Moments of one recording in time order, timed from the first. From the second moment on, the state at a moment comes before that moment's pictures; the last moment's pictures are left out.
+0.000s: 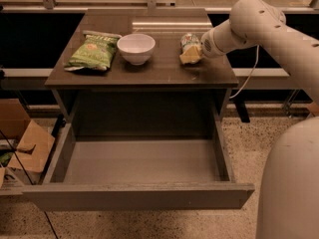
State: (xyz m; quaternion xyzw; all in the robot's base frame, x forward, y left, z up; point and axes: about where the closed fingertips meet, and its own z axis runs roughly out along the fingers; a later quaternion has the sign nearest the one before) arm 0.790 -0.143 0.839 -0.26 0.88 0.12 0.39
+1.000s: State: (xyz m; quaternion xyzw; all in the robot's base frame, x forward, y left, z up) arm 0.716 -0.137 0.902 -0.34 0.83 0.13 0.42
